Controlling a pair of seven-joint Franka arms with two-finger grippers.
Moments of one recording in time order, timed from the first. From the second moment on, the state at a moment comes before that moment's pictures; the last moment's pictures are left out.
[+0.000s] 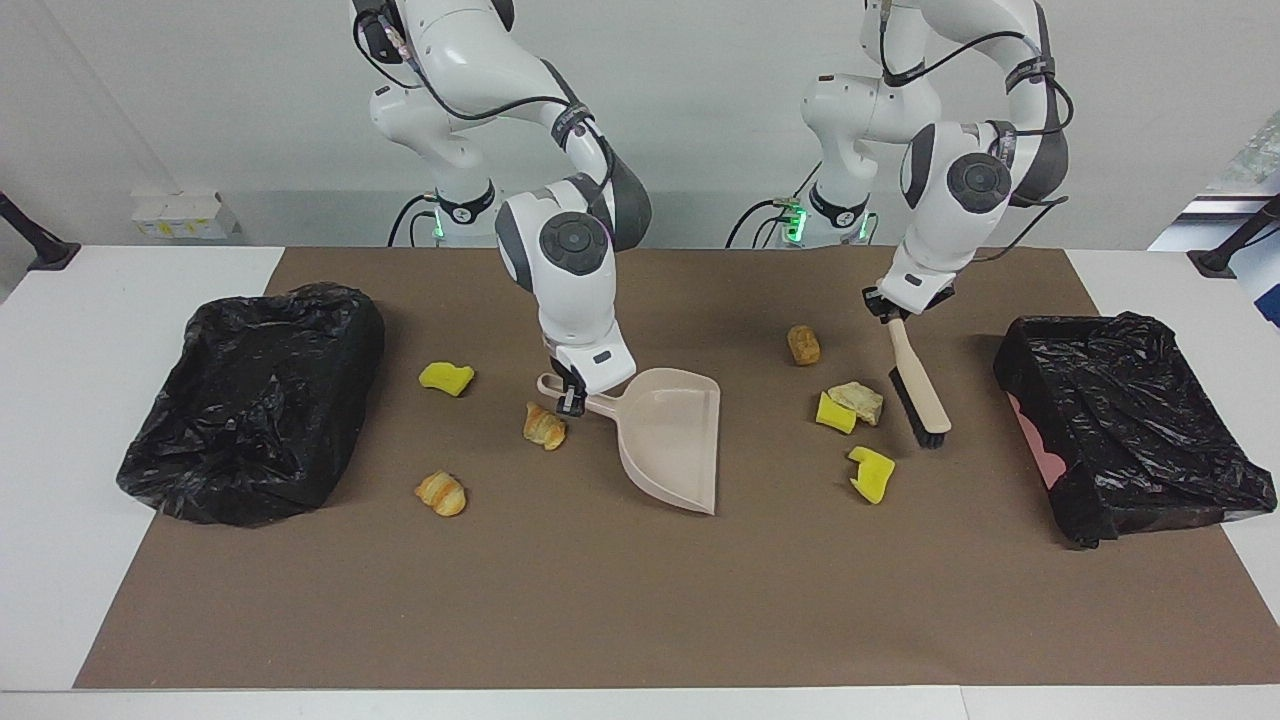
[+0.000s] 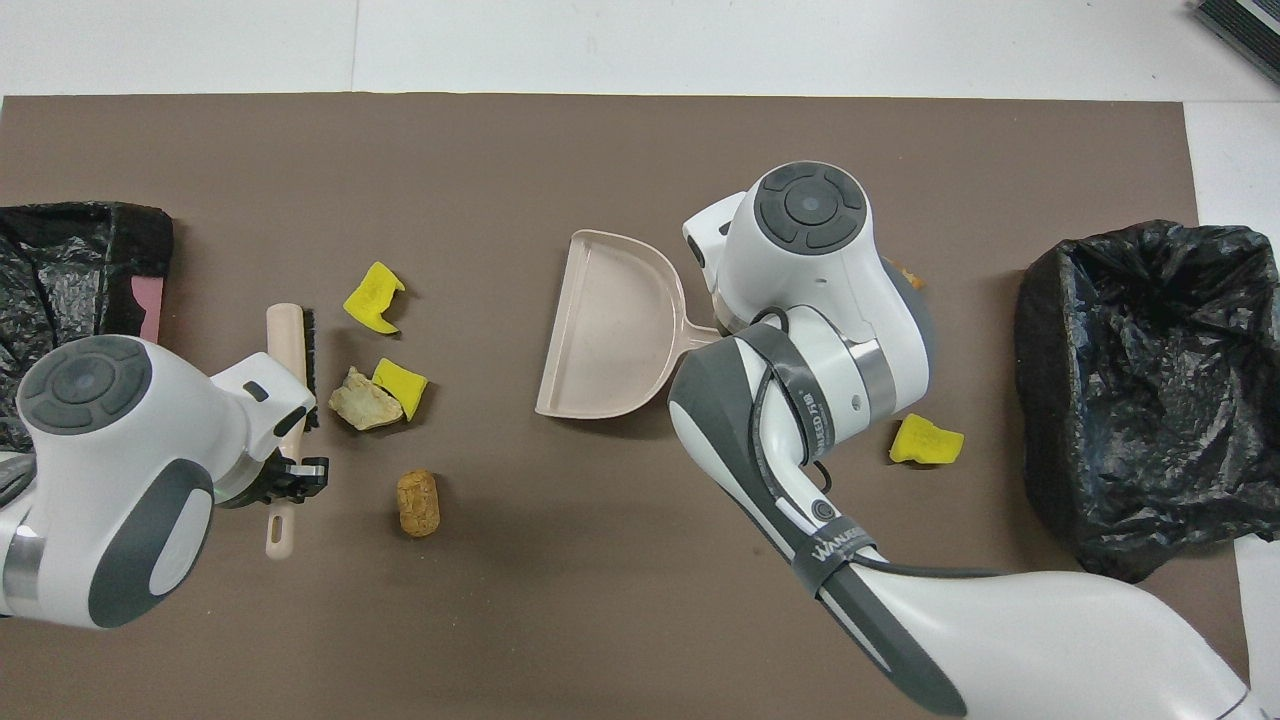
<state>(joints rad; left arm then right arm) -0.28 -0.15 0.12 -2.34 0.10 1.90 -0.25 0.45 0.40 0.02 -1.66 -0.11 1.95 -0.89</state>
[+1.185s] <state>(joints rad) -0.55 -0.05 0.08 -2.34 -0.21 2.15 -0.25 0.52 0.40 0.02 -1.70 -0.18 1.99 -0.89</state>
